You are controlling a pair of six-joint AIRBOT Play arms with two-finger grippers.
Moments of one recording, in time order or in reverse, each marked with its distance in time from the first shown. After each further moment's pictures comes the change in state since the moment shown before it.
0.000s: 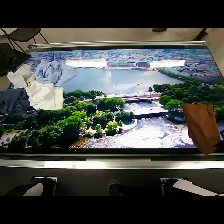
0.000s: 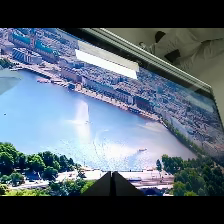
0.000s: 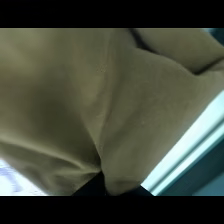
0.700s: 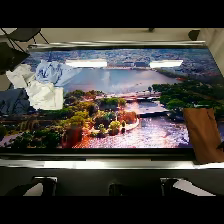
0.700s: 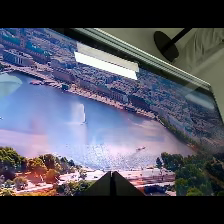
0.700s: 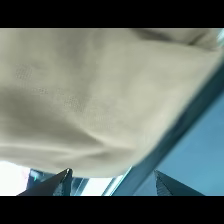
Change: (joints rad) left arm 0.000 0.010 0.019 -0.005 -0.017 0.037; right arm -0.005 0.039 0.053 -0.135 0.079 0.029
